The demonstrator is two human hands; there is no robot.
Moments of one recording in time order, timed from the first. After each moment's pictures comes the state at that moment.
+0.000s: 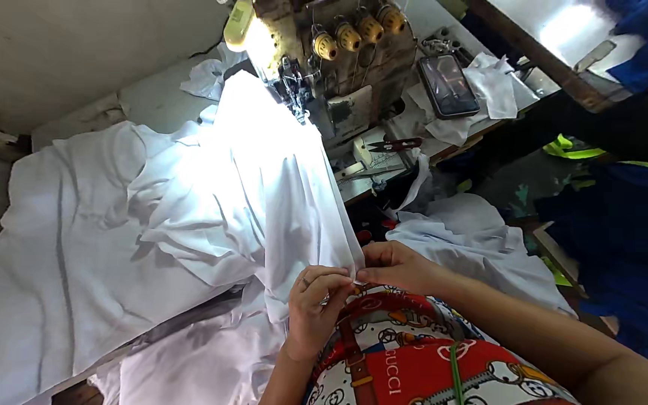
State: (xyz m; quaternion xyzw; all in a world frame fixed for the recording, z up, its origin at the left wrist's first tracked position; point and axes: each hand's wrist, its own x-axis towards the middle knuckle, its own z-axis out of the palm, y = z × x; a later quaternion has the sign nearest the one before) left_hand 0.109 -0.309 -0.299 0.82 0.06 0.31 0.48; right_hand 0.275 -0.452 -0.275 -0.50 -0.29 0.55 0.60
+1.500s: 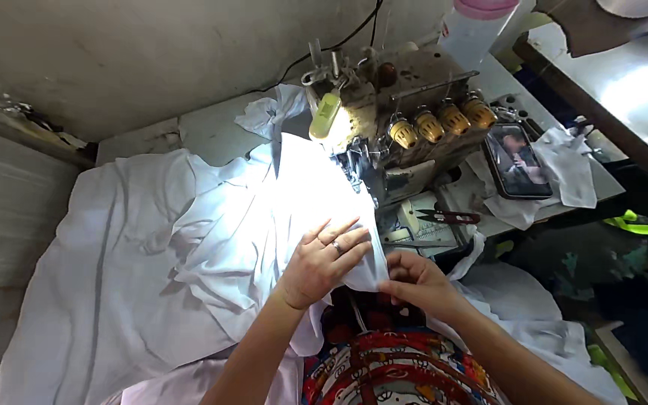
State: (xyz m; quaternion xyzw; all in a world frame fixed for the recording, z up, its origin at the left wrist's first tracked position) left_hand 0.228 -0.171 -0.258 0.94 -0.11 0.32 0.08; right_hand 0.337 -0.377 -0.275 -0.56 -0.30 0.44 0.64
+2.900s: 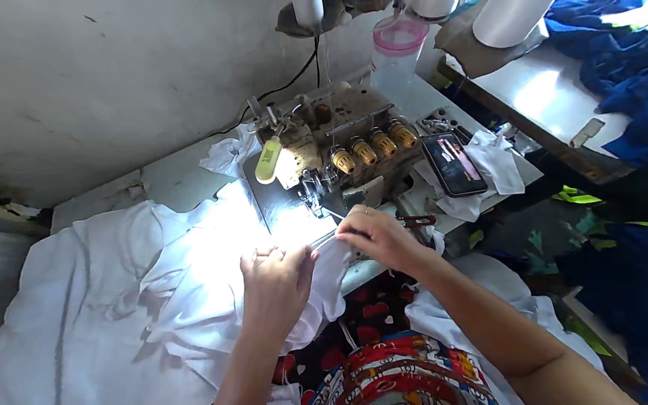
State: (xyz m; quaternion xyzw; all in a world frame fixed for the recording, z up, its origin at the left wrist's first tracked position) left_hand 0.229 -0.179 -0.215 0.96 0.10 0.26 0.07; right_hand 0.402 -0.329 -0.248 -0.69 -0.55 0.07 0.45
